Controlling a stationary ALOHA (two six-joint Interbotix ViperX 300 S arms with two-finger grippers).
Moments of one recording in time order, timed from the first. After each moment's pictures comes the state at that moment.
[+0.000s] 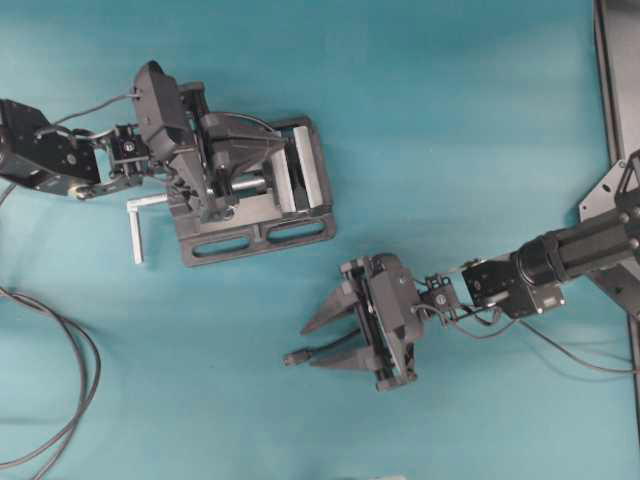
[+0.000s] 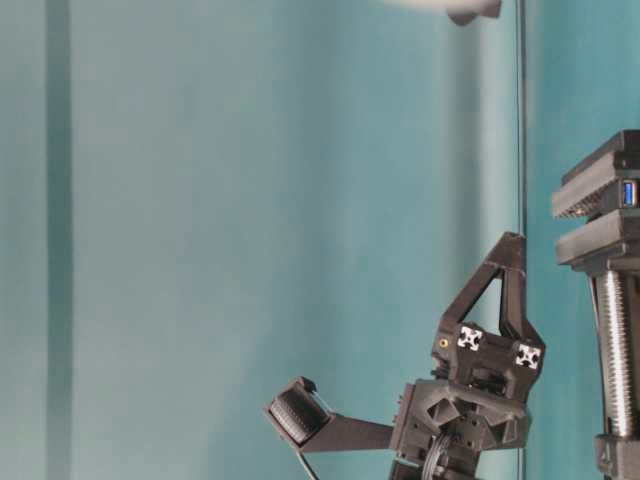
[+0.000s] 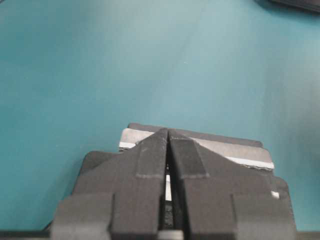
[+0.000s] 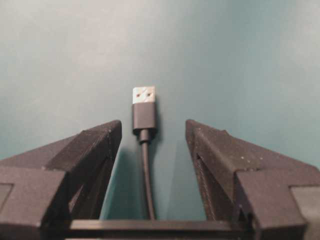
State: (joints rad) left arm 0.18 0.22 0.85 -0.08 -0.82 -0.06; right arm 0.24 0.47 0.88 -0.06 -1.10 0.13
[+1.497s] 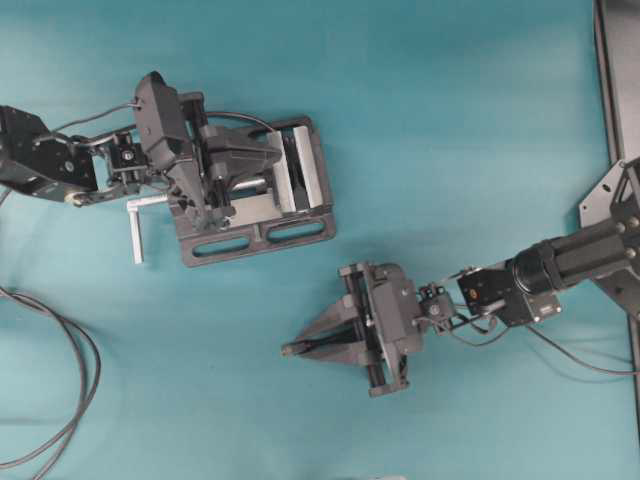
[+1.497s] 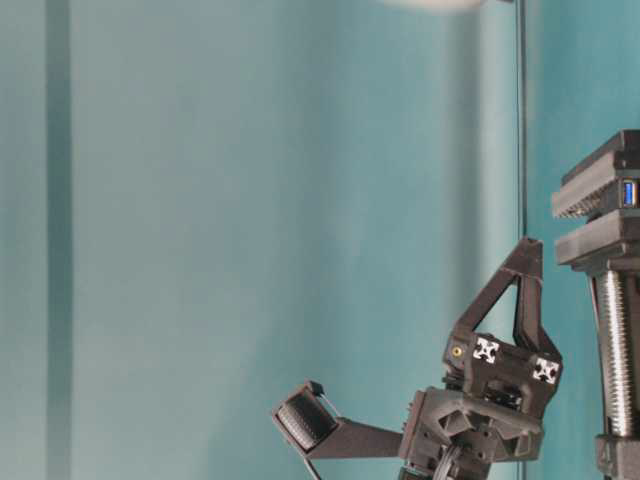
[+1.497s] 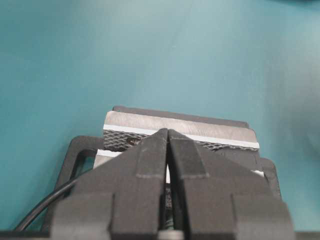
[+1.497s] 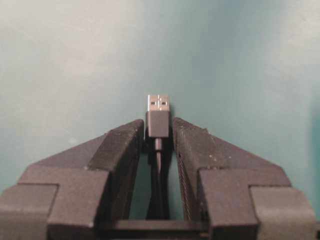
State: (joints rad) left arm 0.17 0.22 0.87 -0.08 -0.81 -0.06; right arm 0.28 0.48 0.84 -0.06 -0.98 0.13
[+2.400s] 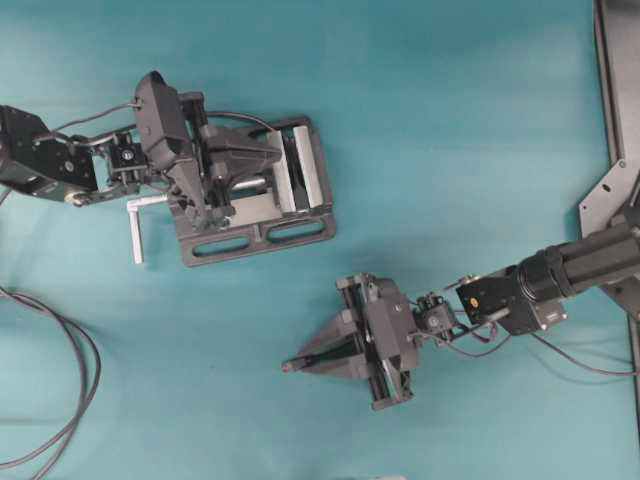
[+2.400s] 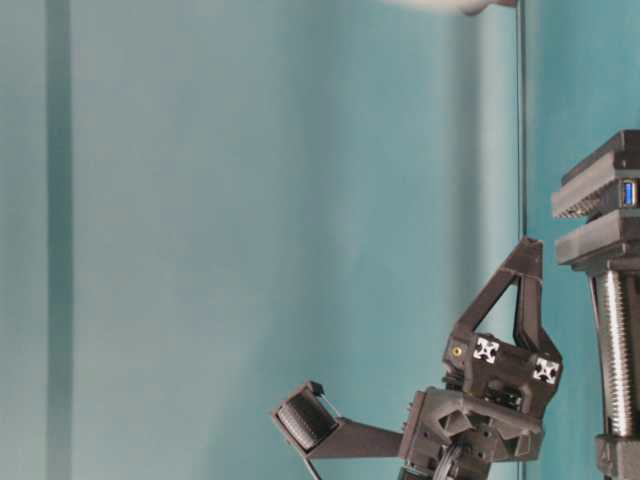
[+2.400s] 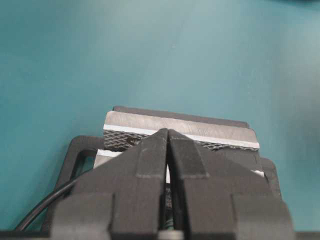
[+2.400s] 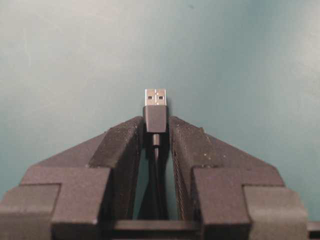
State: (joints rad) left arm 0.17 0.22 0.87 -0.08 -0.81 -0.06; right arm 0.31 0.44 0.83 -0.07 -0.89 0.13
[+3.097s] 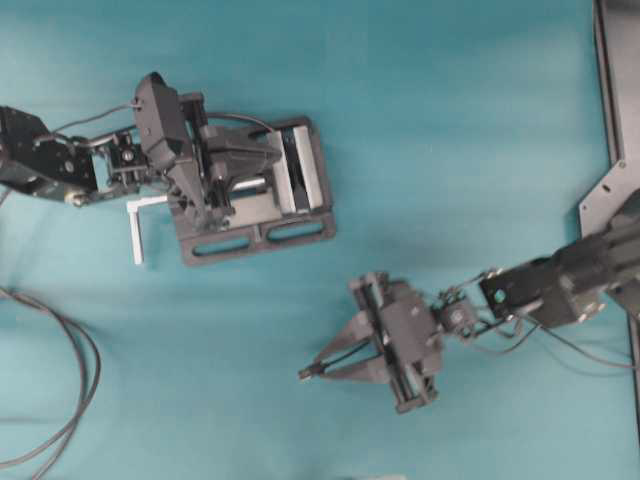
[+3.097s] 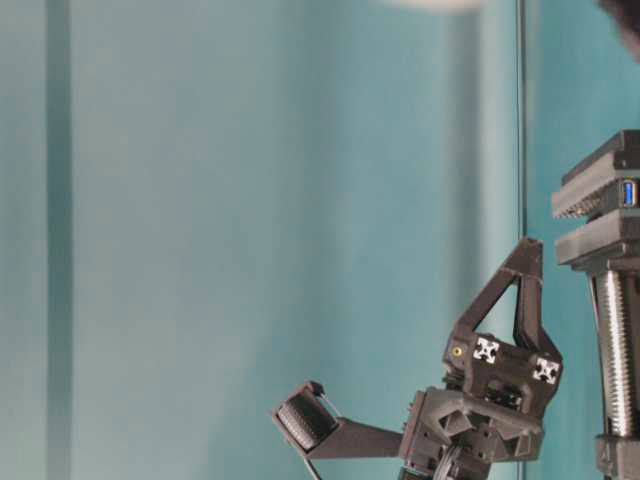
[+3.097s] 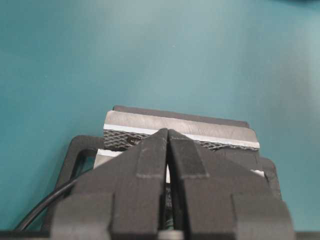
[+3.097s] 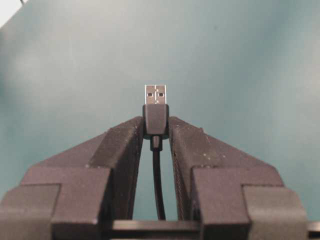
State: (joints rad) left arm 0.17 0.22 0.87 -0.08 -0.81 -0.06; right arm 0.31 0.25 0.92 -0.06 -0.88 0.08
